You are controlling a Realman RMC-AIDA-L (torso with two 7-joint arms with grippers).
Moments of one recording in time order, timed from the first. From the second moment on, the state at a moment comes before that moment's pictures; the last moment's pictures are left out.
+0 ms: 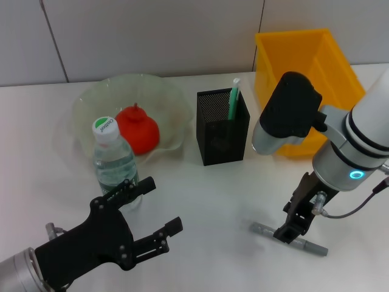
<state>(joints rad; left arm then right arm) -0.35 -2.06 1.56 0.25 0.88 1.58 -0.68 0.62 2.08 1.59 1.38 0.48 -1.65 2.53</state>
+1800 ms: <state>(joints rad) -0.36 -2.04 1.55 0.32 1.10 1.59 -0.73 0.63 2.08 1.55 1.30 0.49 -1.59 2.55</state>
